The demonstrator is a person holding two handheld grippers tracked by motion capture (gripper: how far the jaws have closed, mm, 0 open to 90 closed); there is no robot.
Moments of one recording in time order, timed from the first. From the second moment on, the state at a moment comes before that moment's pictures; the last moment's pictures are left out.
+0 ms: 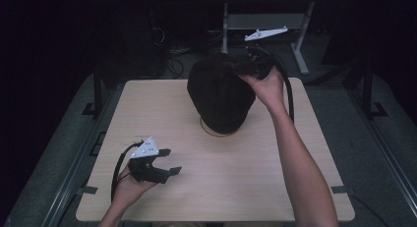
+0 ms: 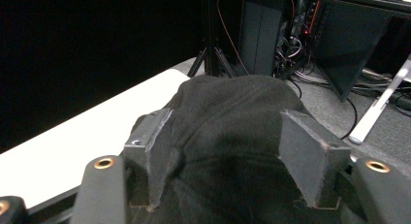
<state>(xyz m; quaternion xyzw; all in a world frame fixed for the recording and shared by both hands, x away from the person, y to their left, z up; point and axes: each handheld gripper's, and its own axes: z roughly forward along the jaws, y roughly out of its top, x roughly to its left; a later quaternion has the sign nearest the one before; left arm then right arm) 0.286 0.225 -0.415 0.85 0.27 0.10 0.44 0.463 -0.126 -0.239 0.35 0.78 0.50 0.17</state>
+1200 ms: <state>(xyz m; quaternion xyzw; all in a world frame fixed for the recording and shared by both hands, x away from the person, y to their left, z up) 0.290 0.229 -0.417 0.85 0.28 0.10 0.44 0.417 -0.191 -0.250 0.36 0.77 0.51 0.14</state>
